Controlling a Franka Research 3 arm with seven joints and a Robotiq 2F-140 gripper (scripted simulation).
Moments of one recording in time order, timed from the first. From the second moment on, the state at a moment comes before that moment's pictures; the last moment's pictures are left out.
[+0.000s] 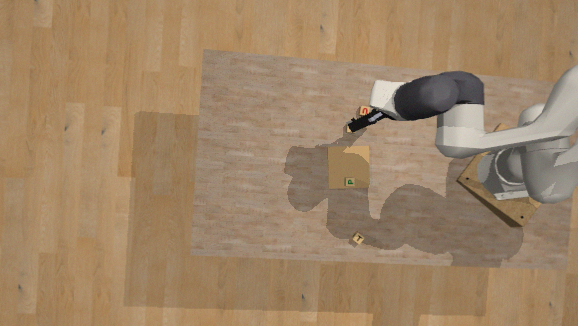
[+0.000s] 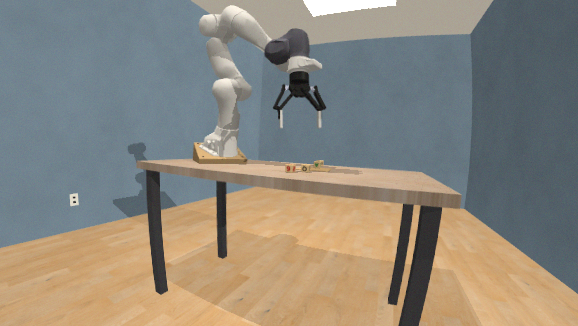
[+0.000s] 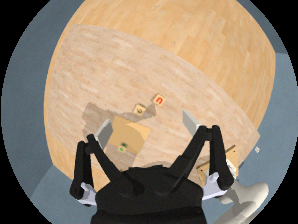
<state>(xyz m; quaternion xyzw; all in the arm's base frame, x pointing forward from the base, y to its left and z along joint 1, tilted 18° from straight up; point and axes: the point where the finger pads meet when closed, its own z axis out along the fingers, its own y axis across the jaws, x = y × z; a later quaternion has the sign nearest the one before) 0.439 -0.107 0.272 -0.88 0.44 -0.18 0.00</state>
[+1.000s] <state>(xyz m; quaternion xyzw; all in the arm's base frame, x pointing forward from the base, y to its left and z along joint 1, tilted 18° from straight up) 0.436 -0.126 0.243 -0.95 0.24 -0.16 -0.04</state>
